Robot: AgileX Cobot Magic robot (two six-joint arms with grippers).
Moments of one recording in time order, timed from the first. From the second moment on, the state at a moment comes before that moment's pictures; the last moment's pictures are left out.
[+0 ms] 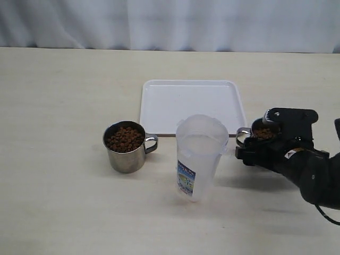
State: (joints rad) left arm -0.19 0.00 0.00 0.10 0.21 -0.10; right arm 0.56 1.80 -0.40 0.62 -0.62 -0.20
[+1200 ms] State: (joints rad) left arm -0.19 0.00 0.00 0.10 0.21 -0.10; right arm 0.50 1.02 -0.32 0.50 -0.28 -0.41
